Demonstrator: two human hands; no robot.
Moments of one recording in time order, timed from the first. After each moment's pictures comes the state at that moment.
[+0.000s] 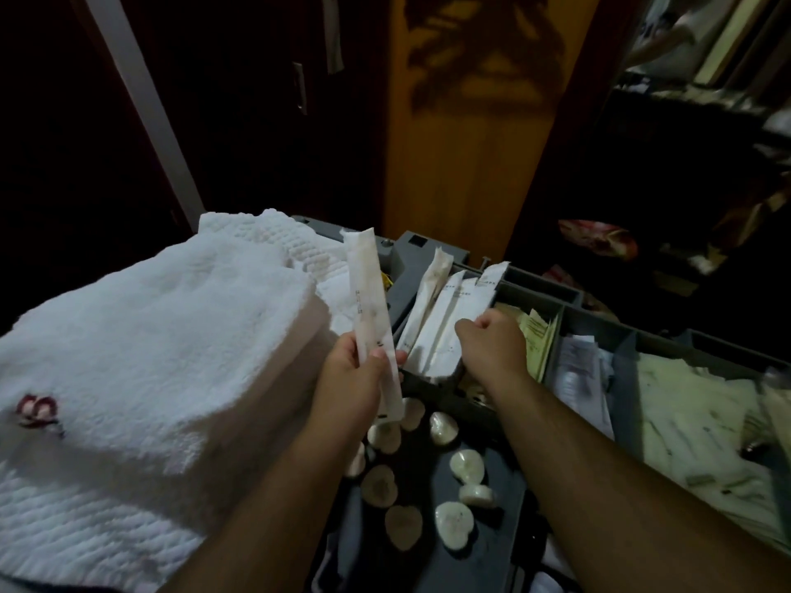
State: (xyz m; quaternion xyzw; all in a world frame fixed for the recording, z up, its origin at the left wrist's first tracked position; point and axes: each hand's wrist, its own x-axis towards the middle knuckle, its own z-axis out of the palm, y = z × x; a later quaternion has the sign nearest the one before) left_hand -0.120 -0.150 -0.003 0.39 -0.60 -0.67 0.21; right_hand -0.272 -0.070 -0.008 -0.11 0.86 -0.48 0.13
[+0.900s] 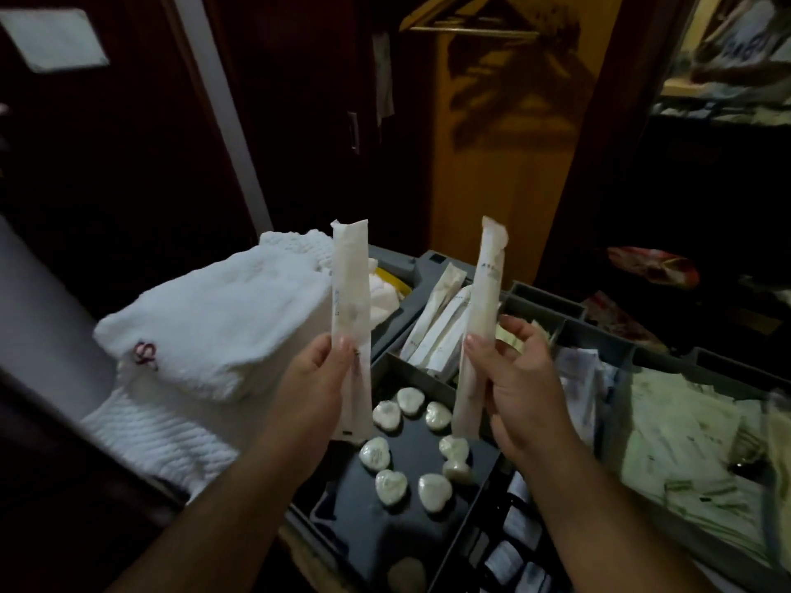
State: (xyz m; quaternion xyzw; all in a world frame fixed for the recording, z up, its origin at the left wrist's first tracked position) left_hand -0.056 -0.082 0.062 0.40 -0.63 -0.60 0.29; right_hand -0.217 0.028 0.036 -0.12 0.59 -0.74 0.29
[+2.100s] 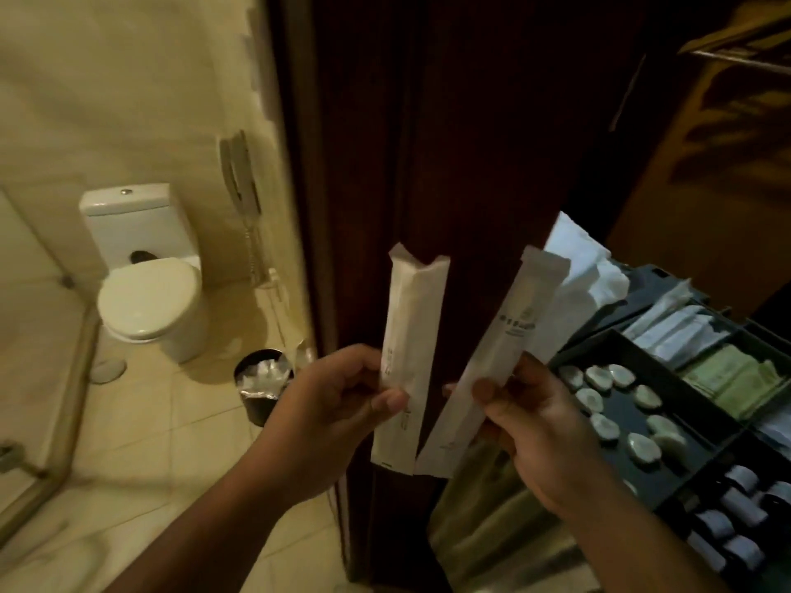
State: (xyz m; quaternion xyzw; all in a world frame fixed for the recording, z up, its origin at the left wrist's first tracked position) left_hand 0.317 -0.034 0.066 0.32 -0.66 -0.57 0.38; right_hand 0.093 0.024 0.062 -0.42 0.49 -0.57 0.51
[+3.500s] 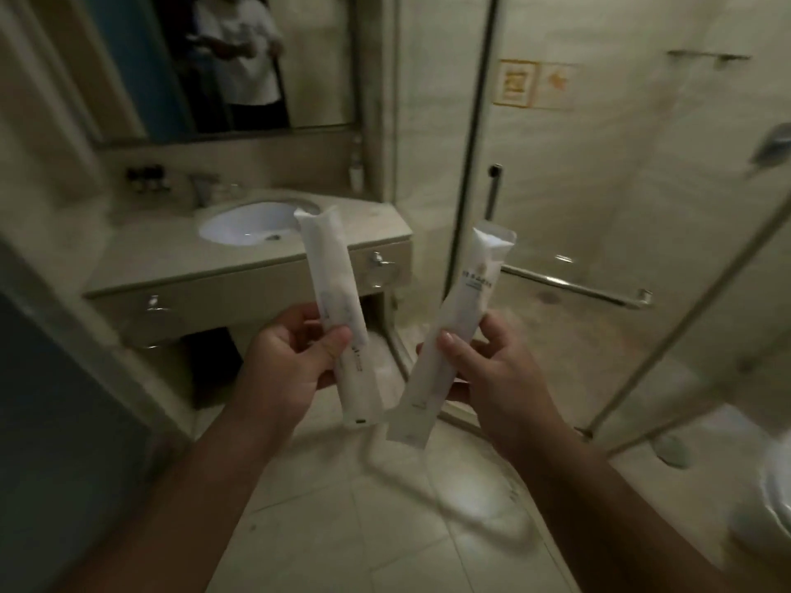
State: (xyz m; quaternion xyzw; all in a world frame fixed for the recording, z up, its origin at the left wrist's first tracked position) left_hand 0.986 0.219 0.055 0.68 0.02 -0.01 0.73; right_hand 0.952 0.010 0.052 -0.66 0.06 -0.04 0.75
